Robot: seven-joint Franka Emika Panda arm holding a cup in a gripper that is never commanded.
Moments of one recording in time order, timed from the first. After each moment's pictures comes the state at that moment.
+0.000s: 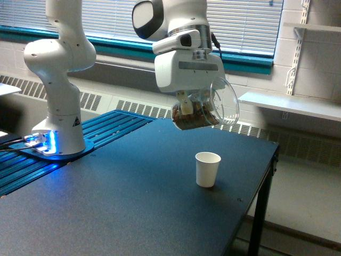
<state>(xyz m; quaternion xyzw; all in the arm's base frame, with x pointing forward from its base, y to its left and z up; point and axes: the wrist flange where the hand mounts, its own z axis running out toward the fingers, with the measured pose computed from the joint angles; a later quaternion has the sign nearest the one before) 0.562 -0.216 0.417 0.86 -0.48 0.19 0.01</state>
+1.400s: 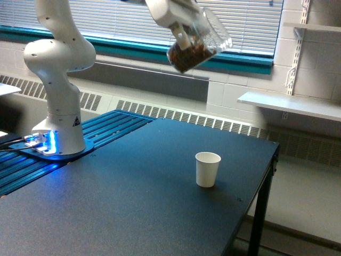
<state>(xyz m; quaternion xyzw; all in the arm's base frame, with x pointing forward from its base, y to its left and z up) 0.489 -0.154 0.516 0.88 -0.37 0.30 -0.02</state>
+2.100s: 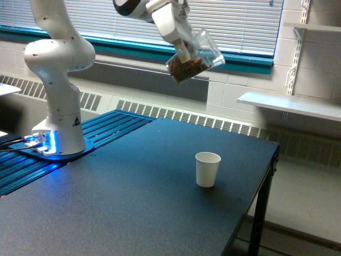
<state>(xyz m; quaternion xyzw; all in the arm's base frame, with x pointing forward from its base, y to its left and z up) 0.450 -0.088 0.477 0.91 -0.30 0.29 -0.02</state>
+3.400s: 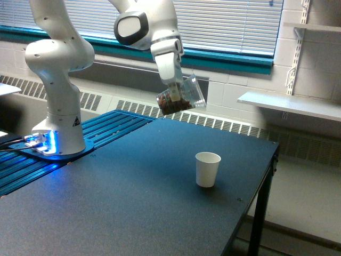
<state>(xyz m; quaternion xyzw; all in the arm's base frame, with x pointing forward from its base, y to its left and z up) 0.420 -0.024 0.373 0.96 -0.22 0.20 0.02</state>
